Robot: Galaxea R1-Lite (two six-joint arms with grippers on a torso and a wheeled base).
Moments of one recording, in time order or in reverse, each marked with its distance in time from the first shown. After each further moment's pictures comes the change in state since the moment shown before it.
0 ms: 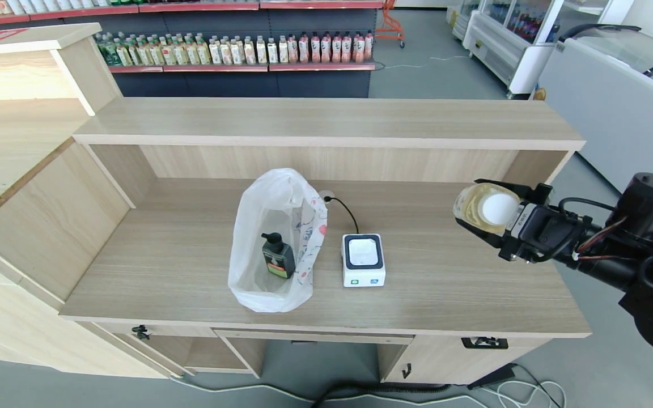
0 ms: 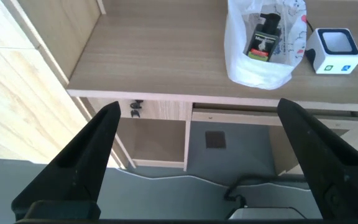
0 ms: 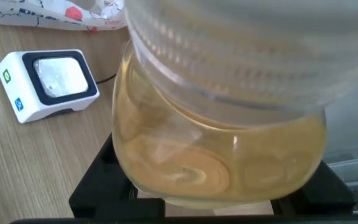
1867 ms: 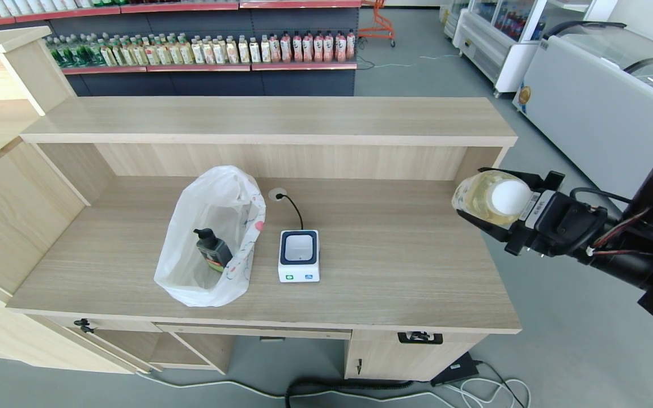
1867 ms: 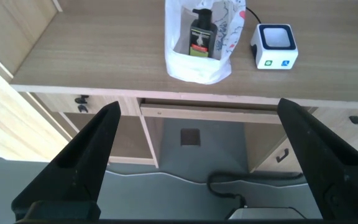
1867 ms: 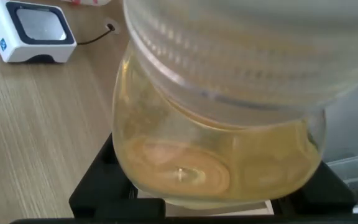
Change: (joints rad) left arm 0.000 0.000 0.000 0.000 0.000 -0.001; right arm 0.042 -0.096 -0.003 0.073 -0.012 0.023
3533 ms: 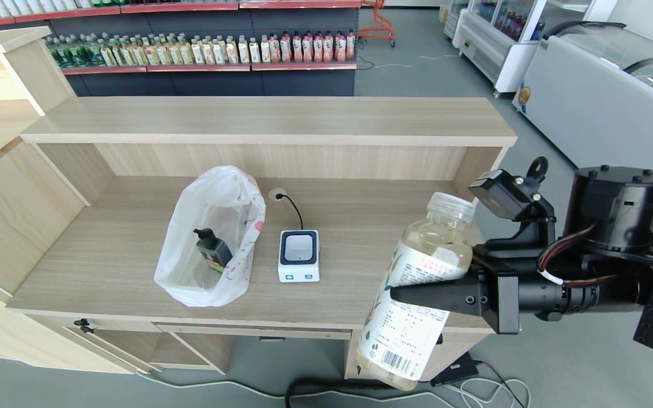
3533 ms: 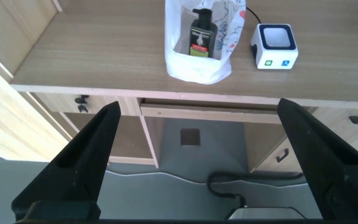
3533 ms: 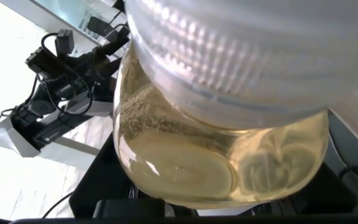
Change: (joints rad) left arm 0.000 0.000 0.000 0.000 0.000 0.000; right arm 0.344 -0.080 -0.083 0.440 0.371 1.325
